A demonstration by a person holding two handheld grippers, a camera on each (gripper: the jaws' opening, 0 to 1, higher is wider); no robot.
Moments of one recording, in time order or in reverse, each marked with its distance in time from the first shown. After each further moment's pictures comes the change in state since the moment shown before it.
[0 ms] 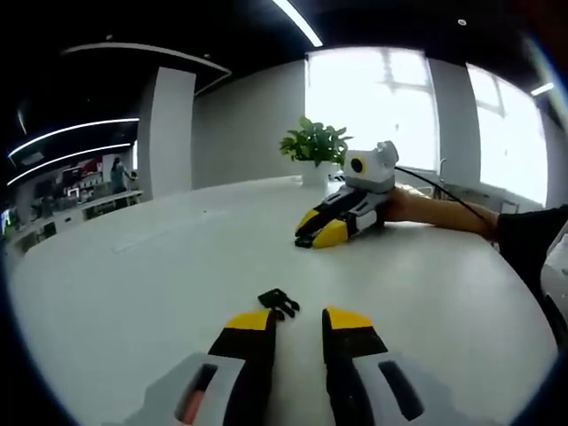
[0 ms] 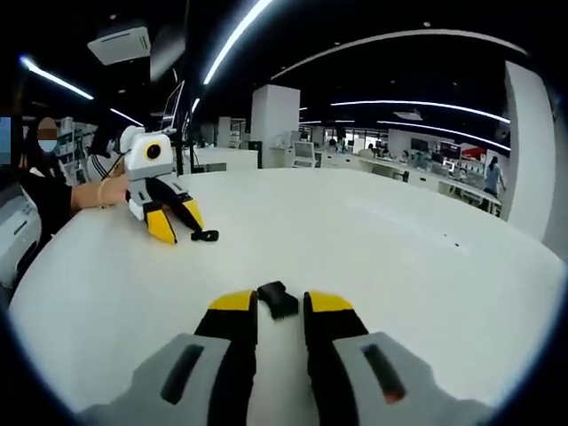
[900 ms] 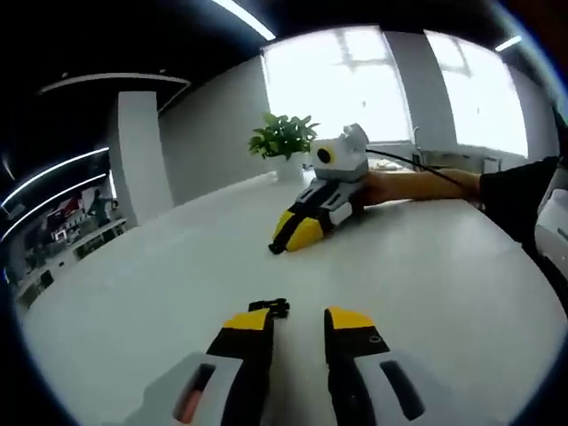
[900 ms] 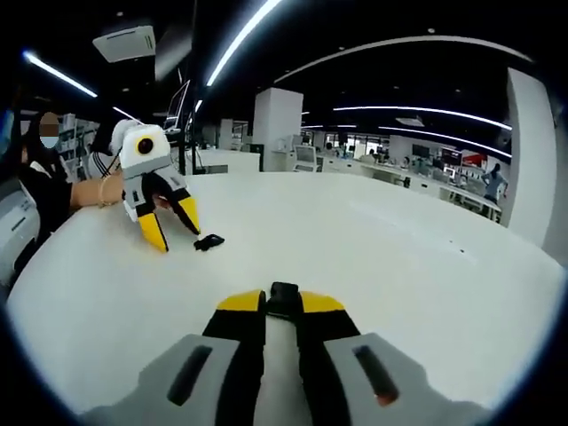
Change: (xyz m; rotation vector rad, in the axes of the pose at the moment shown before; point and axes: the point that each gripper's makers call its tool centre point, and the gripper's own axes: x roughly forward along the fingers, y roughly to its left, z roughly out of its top) left arm -0.003 -0.004 0.008 0.190 0.037 -0.038; right arm 0.005 0.010 0.005 -0.024 -0.022 -0.001
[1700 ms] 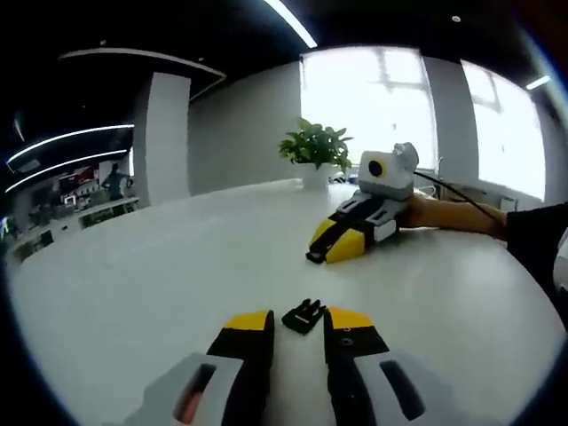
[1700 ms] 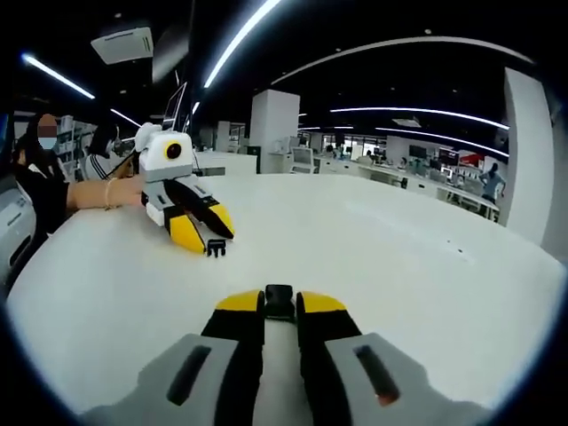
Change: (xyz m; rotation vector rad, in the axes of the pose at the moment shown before) left arm 0.033 0.020 0.001 -0.164 -0.052 0.009; right arm 0.000 0.000 0.000 0.013 -0.010 -0.015
